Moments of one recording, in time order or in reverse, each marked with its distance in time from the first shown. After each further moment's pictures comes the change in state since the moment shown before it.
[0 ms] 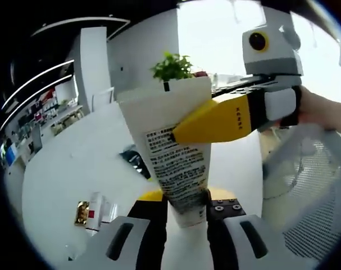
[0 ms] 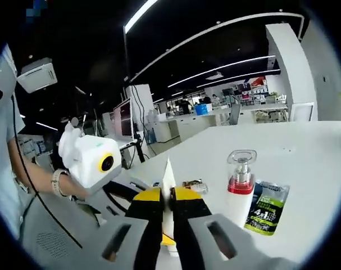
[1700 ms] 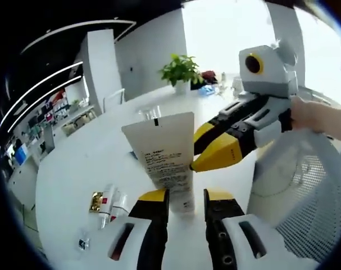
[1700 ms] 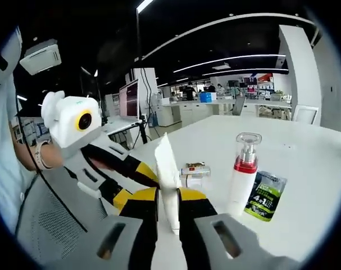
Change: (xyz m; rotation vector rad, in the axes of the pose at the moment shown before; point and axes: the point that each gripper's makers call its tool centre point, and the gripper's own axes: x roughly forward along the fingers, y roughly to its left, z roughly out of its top) left arm -0.042 -0.019 0.006 0.015 0.027 0.103; right arm -0.020 0.019 -0.028 -0.046 0.125 0.029
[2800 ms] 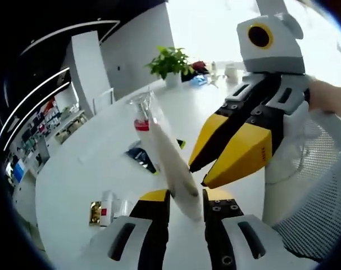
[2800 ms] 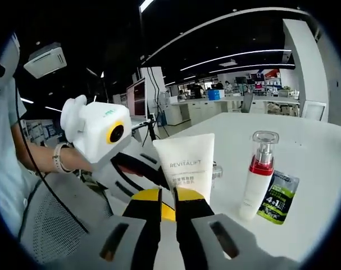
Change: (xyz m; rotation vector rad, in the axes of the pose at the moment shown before) left arm 0.031 0.016 -0.010 0.095 0.050 -0.055; right arm 0.016 0.014 0.004 0.024 -0.002 0.071
